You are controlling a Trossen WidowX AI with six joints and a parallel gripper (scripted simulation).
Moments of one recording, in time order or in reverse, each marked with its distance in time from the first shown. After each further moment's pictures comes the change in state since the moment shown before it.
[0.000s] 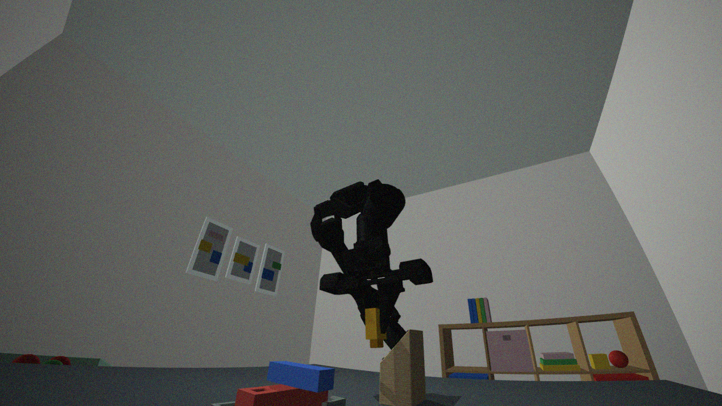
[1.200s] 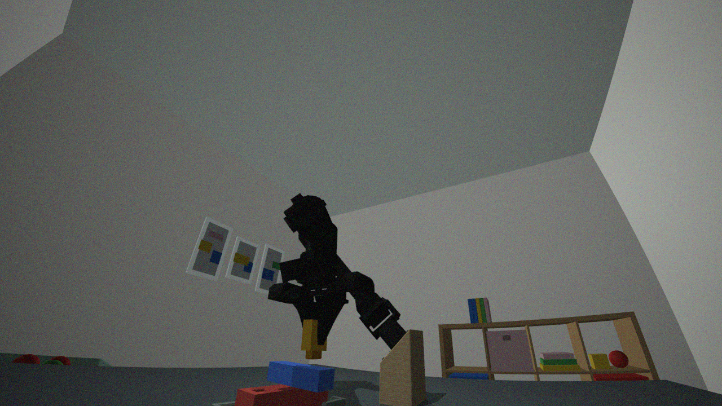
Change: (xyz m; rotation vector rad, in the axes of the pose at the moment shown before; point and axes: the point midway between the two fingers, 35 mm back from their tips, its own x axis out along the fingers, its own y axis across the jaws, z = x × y) arm 0.015 -0.091 0.034 0.044 -0.013 -0.010
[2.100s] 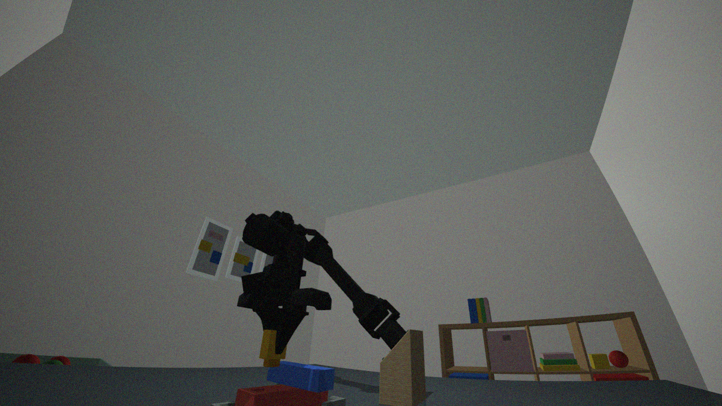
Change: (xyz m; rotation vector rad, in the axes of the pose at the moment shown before) arm 0.014 -0.079 0.008 0.036 0.008 -0.052
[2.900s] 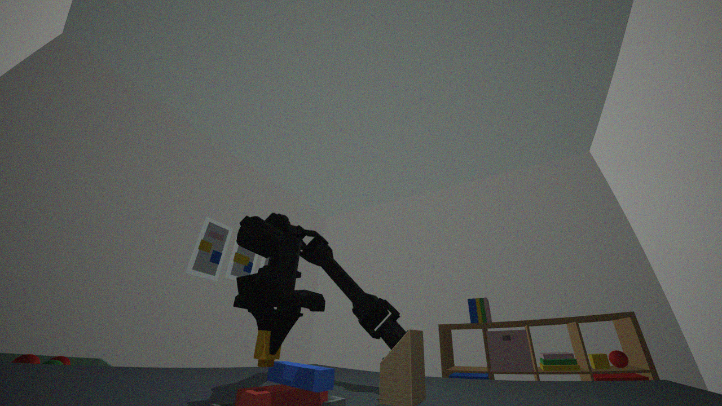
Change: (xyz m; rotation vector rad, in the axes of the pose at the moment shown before) arm 0.002 -0.013 0.001 0.009 -0.001 -0.010
